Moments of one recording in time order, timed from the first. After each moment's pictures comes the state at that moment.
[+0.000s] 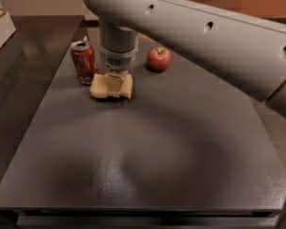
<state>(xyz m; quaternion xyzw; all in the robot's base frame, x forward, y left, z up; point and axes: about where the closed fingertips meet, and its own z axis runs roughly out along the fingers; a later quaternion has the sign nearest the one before) 0.584 0.064 0.870 -0.64 0.76 -0.04 0.15</state>
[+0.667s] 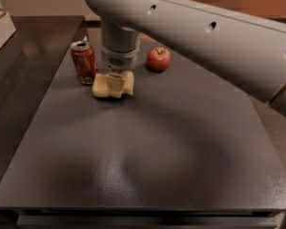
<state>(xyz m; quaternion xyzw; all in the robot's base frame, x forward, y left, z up) 0.583 0.063 0.870 -0.64 0.75 -0.04 0.15</state>
